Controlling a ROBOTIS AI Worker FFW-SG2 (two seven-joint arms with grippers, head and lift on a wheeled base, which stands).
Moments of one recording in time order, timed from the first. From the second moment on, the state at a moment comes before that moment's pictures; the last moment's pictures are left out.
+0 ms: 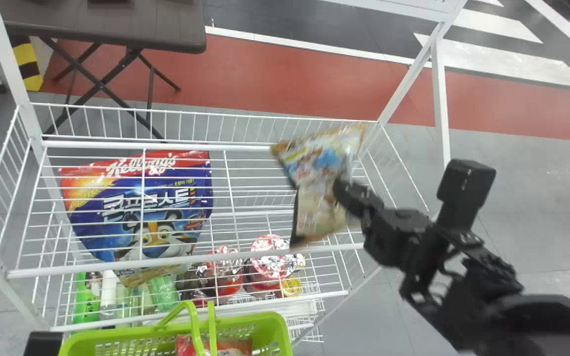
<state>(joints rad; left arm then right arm) 0.61 0.05 -0.09 -2.28 0.20 1.36 -1.10 0.51 -0.08 -0.30 -2.52 -0.34 0.99 0.26</state>
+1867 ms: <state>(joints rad) 0.62 0.04 -0.10 -2.28 0.21 1.35 -1.10 0.77 -0.06 -0.26 -2.40 -0.39 1.15 0.40</state>
